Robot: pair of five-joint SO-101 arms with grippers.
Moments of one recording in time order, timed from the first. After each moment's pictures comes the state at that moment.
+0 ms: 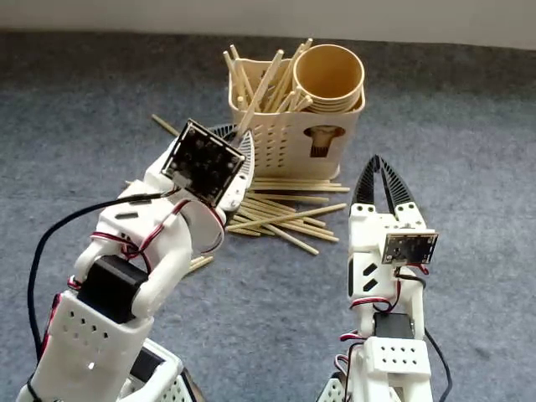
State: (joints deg) left arm 22.4 -55.7 33.4 46.8 -8.4; right arm -2.5 -75.1 96.0 -21.6 8.9
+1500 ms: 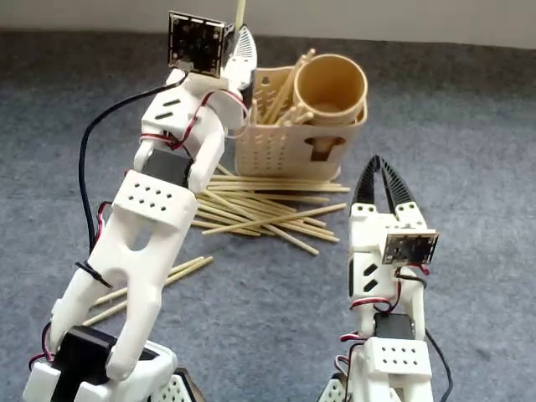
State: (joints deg) left arm 12.4 -15.7 17.7 8.8 5.6; right arm -2.5 -75.1 96.0 -21.6 8.9
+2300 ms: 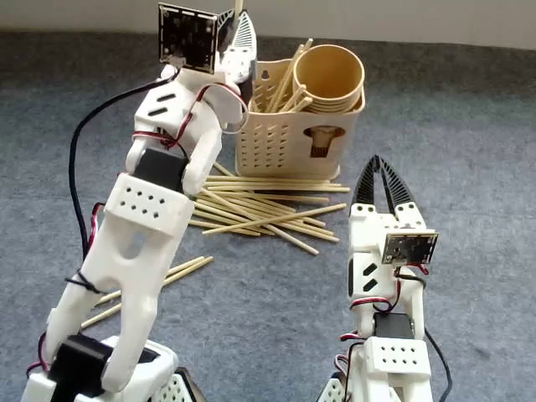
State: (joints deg) left arm 13.4 -18.4 13.8 12.5 5.6; right arm -2.5 -75.1 96.0 -21.6 8.9
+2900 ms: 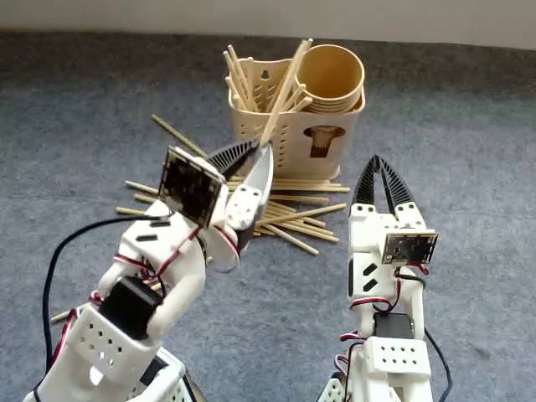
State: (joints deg) left arm 28.4 -63.7 50.2 30.0 3.0; right arm -2.5 -75.1 96.0 -21.6 8.9
